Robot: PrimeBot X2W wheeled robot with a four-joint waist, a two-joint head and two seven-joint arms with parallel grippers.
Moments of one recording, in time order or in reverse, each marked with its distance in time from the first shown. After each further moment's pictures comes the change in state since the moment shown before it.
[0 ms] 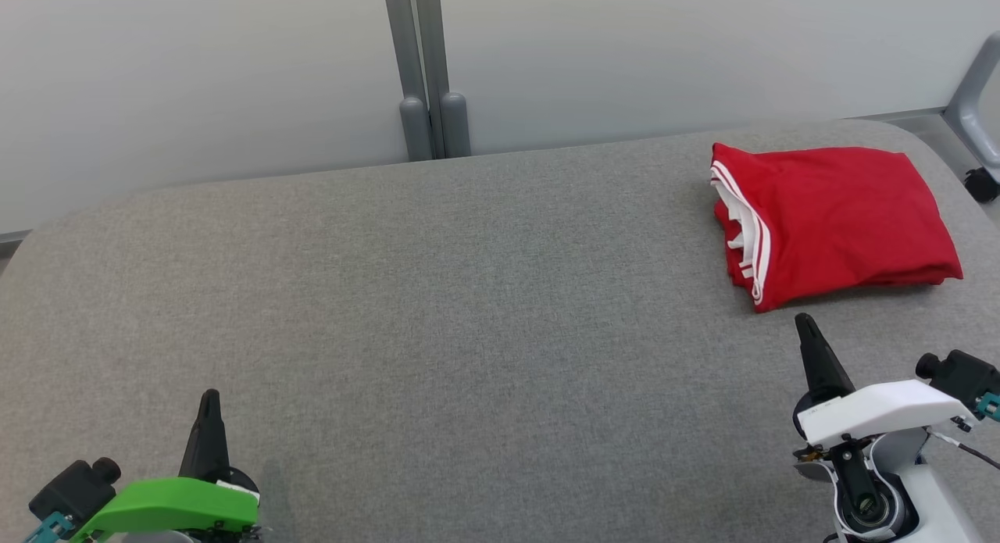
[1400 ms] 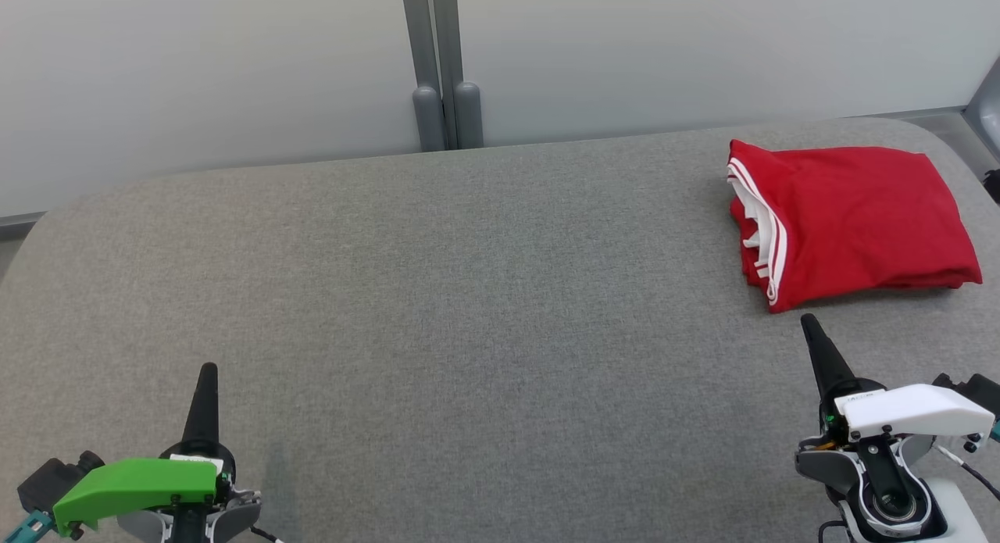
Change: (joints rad) left arm -0.038 -0.016 0.032 -0.041 -0.434 0.000 0.117; right arm 0.019 0.058 -0.094 -0.049 0.379 -0.001 0.118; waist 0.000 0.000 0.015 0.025
